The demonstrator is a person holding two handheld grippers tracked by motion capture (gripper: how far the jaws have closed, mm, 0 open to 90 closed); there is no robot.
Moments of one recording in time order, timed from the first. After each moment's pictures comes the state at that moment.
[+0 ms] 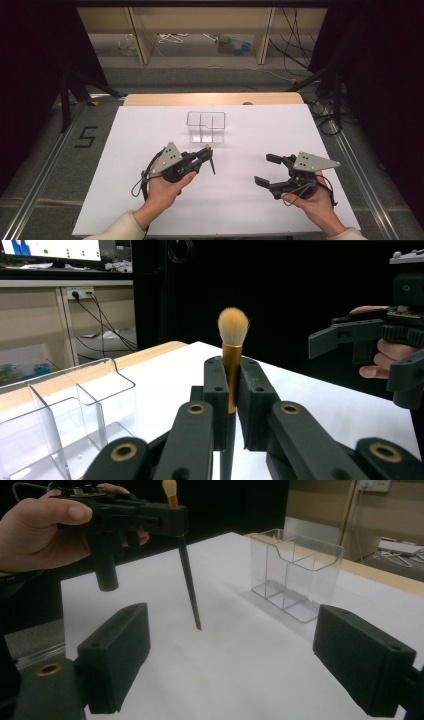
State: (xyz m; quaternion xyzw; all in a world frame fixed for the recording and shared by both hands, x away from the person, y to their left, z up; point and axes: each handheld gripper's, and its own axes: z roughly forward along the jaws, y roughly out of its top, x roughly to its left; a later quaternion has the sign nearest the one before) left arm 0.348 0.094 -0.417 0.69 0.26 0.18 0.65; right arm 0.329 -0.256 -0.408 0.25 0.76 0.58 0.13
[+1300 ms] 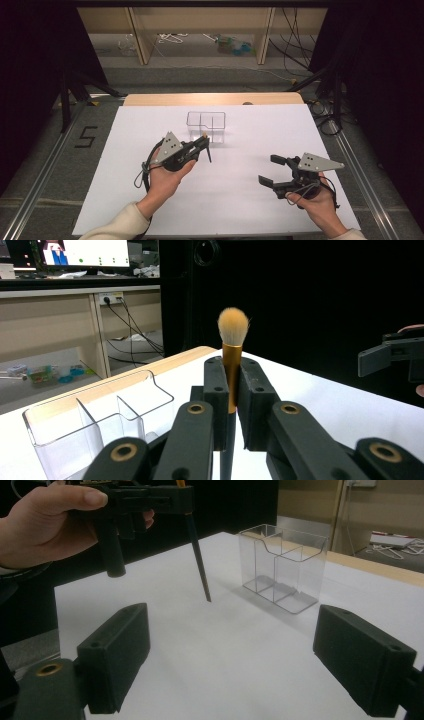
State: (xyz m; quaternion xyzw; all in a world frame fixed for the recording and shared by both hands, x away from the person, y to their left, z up) left arm 0.370 0.095 -0.407 0.68 0.28 0.22 0.64; right arm 0.329 -0.265 -0.415 0.27 0.75 0.58 0.12
